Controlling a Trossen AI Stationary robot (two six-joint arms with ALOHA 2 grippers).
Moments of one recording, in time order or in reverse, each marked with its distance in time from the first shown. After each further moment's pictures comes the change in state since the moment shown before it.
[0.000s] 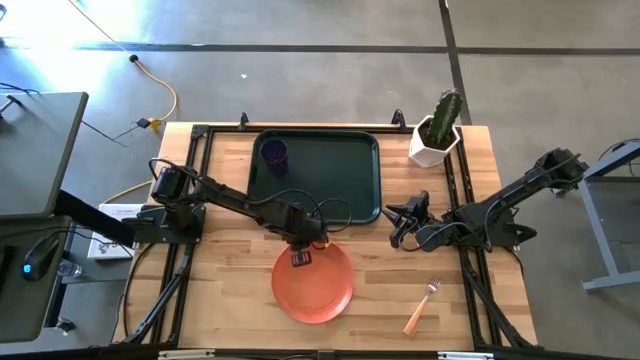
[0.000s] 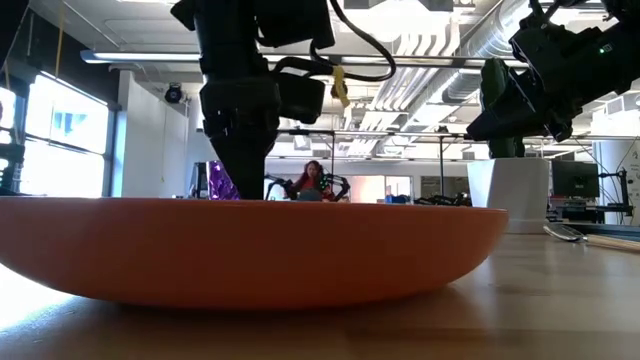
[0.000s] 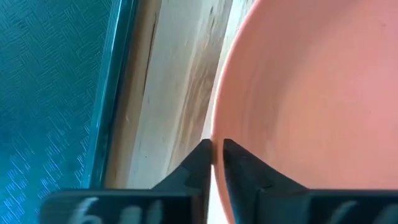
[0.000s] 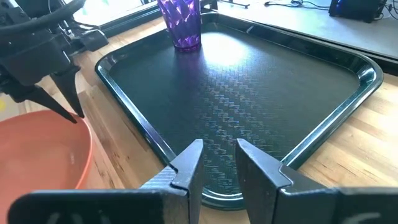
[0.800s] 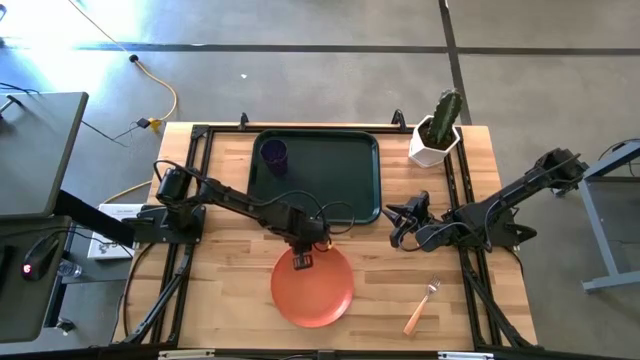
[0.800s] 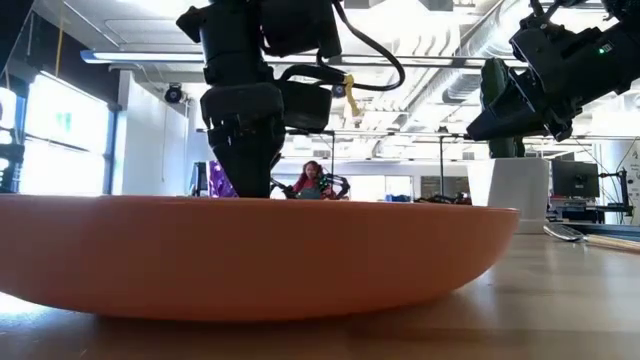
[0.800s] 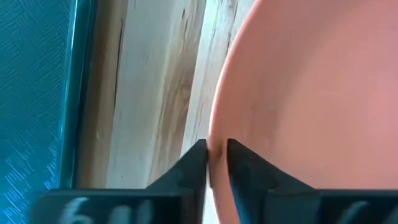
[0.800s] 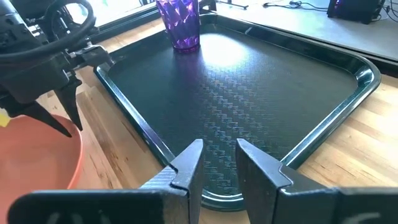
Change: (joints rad) left arm 0.002 0.037 0.000 0.053 0.054 0.042; right arm 0.000 0.000 0.000 0.000 0.006 0.000
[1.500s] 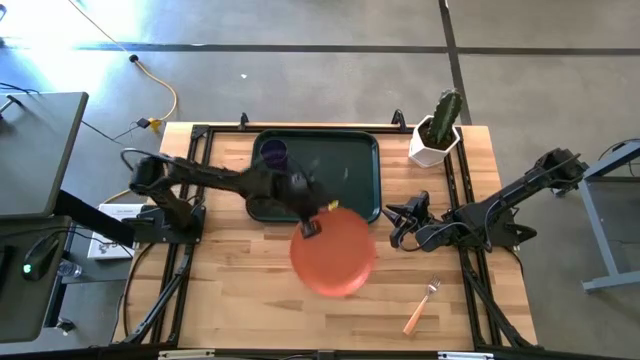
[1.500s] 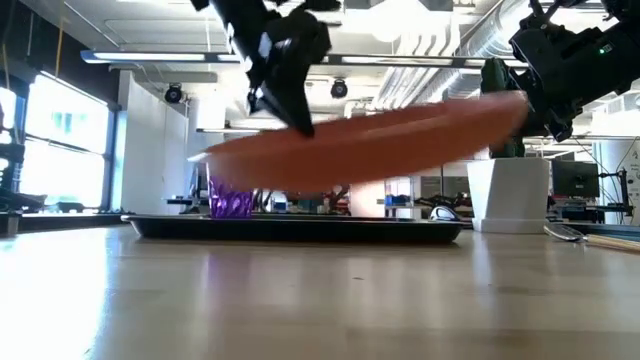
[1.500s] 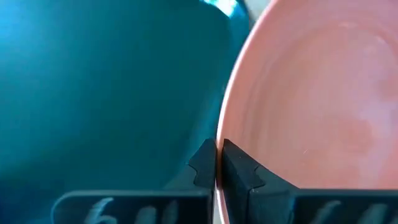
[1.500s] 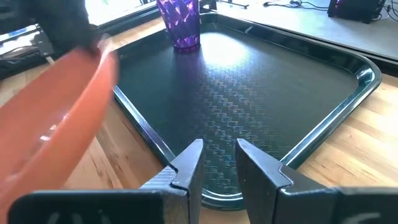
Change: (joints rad) left arm 0.177 -0.254 0.000 0.086 -0.092 -0.011; right arm 0.000 0.000 0.000 -0.003 -0.004 0.000
